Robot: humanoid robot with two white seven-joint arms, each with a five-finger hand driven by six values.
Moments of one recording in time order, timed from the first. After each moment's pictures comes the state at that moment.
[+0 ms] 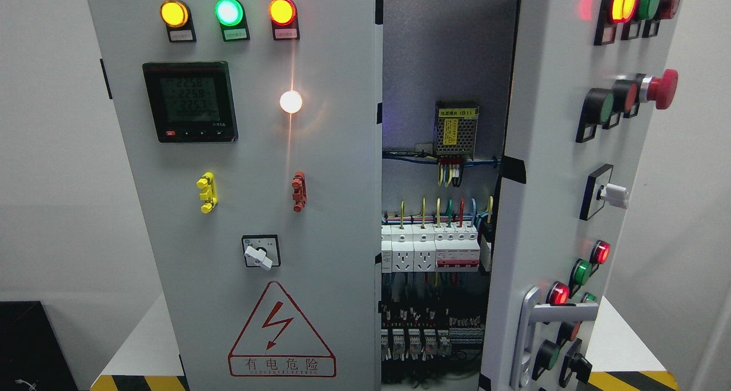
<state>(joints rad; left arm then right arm) 0.09 -0.09 -0.18 -0.15 0.18 0.00 -0.02 0.12 0.12 -0.11 -0.11 0.10 -0.02 -0.01</state>
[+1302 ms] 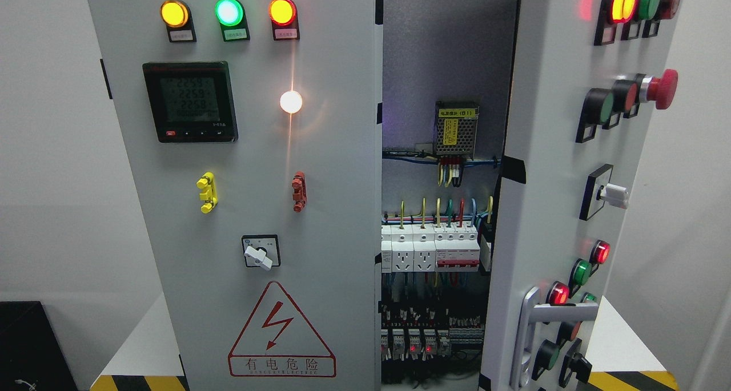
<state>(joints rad) 0.24 -0.02 -0.19 -0.48 0.18 -0.07 -0.06 0.12 0.12 -0.11 -0.11 0.10 -0.02 -0.01</state>
